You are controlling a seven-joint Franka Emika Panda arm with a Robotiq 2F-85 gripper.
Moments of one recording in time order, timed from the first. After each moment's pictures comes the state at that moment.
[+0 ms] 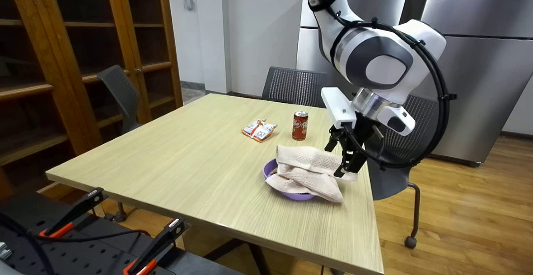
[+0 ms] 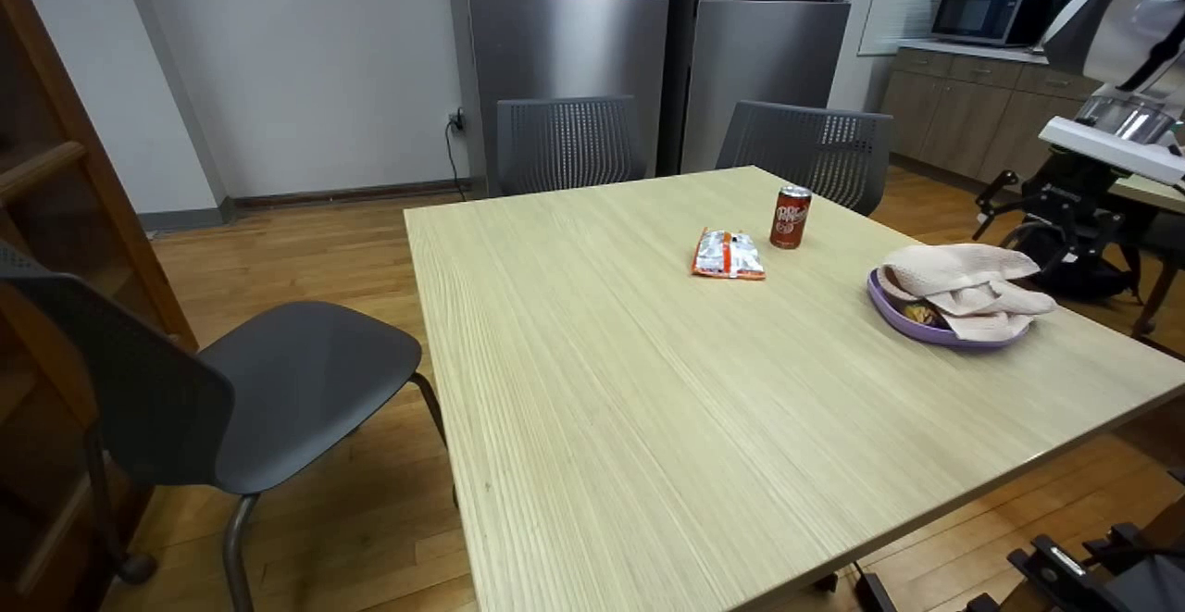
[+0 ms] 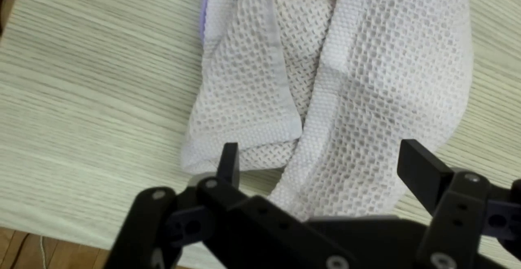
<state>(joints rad) -0.56 0.74 -0.16 -1.71 0.51 2.22 0.05</state>
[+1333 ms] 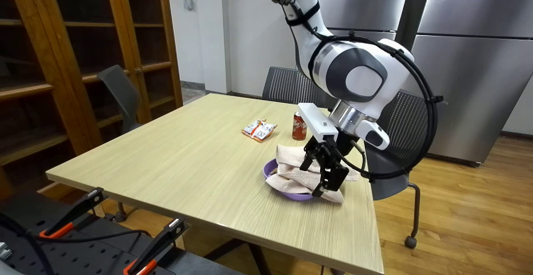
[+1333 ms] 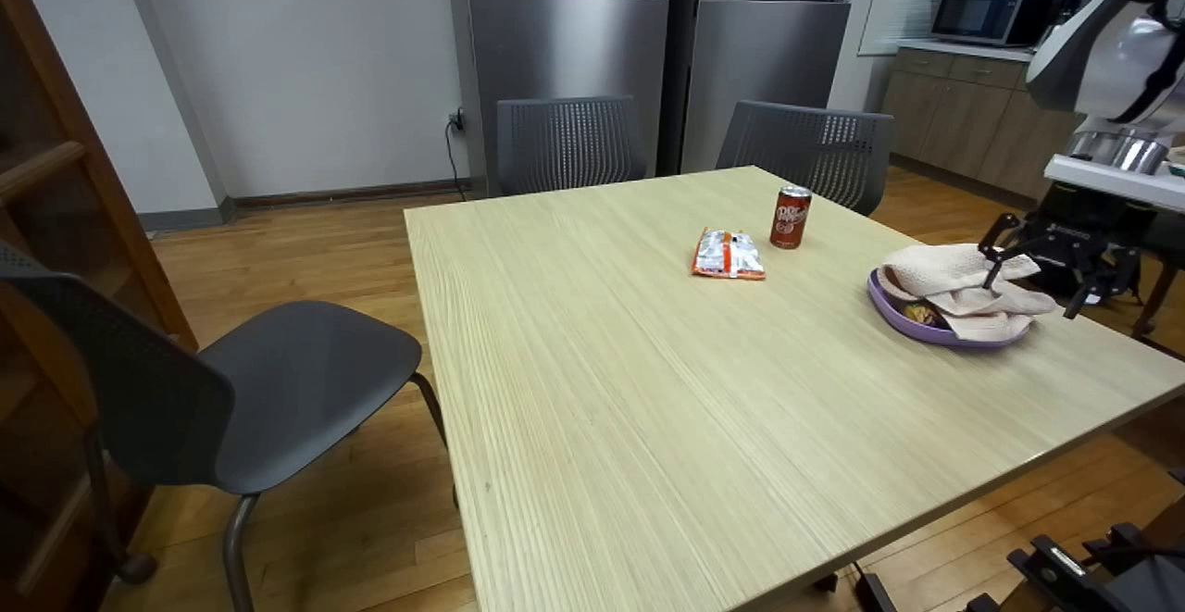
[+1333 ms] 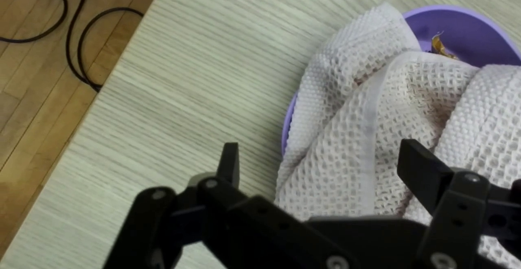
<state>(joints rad) -0.50 0.71 -0.19 -1.85 0.39 2.19 0.02</state>
